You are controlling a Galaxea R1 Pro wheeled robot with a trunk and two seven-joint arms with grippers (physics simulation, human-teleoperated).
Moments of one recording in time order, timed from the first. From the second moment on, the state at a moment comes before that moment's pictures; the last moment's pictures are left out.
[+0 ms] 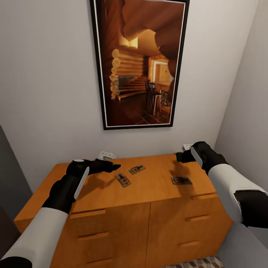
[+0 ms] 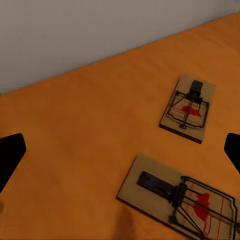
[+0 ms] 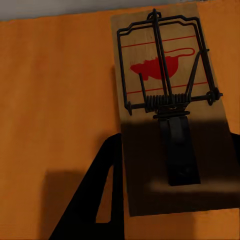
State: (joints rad) left arm -0.78 0.02 -0.13 -1.17 -0.02 0.78 -0.45; right arm -1.22 -0.13 0.10 -0.42 -0.04 0.81 0.19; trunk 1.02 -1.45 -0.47
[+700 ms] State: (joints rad) left arm -0.78 0.02 -0.13 -1.17 -0.02 0.78 -0.45; right arm -1.23 -0.36 0.12 -0.44 0.01 0.94 0.48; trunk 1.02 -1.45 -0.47
